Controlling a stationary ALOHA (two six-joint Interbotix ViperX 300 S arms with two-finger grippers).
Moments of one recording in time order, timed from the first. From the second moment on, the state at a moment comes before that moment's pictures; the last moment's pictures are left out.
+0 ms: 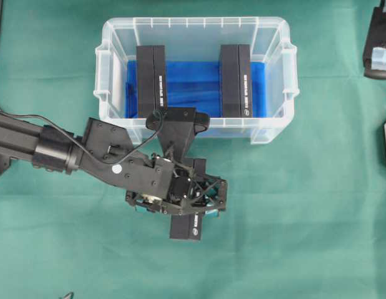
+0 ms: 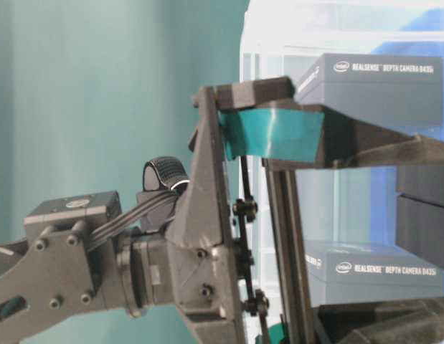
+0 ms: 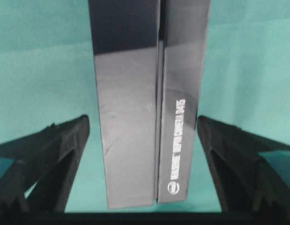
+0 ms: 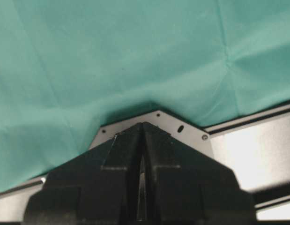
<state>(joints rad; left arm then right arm) -0.23 0.29 0.03 0.03 1.03 -1.75 -0.02 -0.60 0.40 -0.10 1.63 0.41</state>
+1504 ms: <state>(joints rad) -0.24 0.12 -0.14 0.03 1.37 -1.72 -0.02 -0.60 0.40 -0.10 1.63 0.40</state>
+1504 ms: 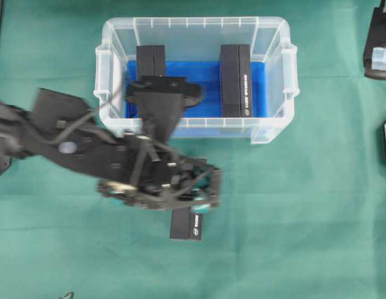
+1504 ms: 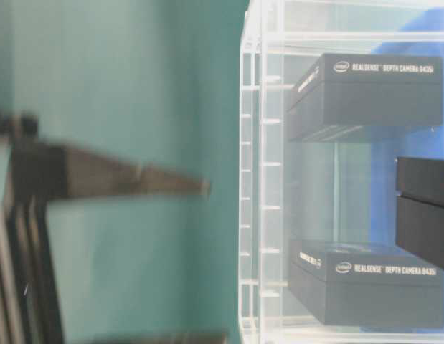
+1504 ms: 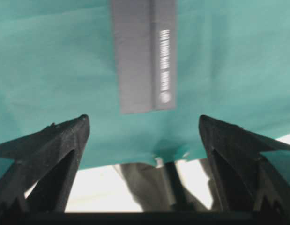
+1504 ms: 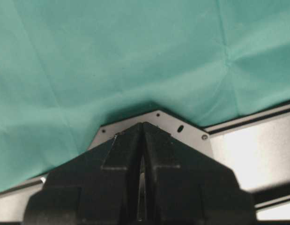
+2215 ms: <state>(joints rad) -0.32 -0.40 0.39 0.03 1.37 -1.75 -0.02 -0.60 0.40 -0.10 1.63 0.40</state>
